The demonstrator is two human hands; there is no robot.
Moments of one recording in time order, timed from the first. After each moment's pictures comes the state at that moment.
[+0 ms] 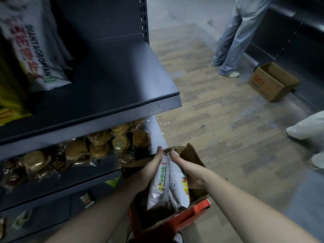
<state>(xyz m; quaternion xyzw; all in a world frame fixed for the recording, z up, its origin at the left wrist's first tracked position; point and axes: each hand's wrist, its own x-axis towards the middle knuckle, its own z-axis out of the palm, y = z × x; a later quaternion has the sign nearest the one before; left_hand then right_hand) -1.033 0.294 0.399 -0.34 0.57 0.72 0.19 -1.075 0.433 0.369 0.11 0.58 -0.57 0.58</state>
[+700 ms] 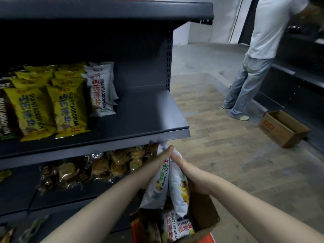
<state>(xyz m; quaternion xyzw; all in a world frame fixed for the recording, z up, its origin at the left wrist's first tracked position) -1.006 0.269 0.514 -0.28 0.70 0.65 0.07 -1.051 0.403 0.503 -0.14 0.67 -0.55 0.48</state>
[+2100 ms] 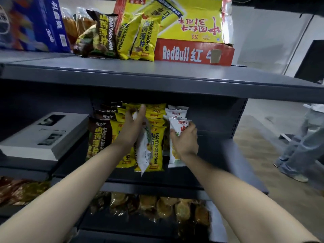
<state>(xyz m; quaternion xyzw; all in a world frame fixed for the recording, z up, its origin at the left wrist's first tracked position) -0.931 -0.006 0.693 -0.22 0.70 0.59 -0.33 -1.086 0.086 0.617 -0.23 0.86 -0.45 -0.10</state>
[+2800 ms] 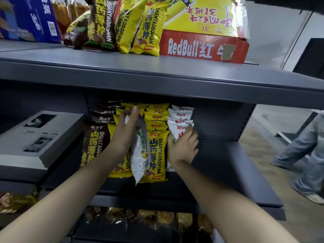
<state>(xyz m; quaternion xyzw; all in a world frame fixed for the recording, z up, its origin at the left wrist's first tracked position) -0.936 -0.043 0.684 -0.22 0.66 0.63 -0.34 -1.085 0.036 0.587 -0.15 0.91 -0.36 -0.17</state>
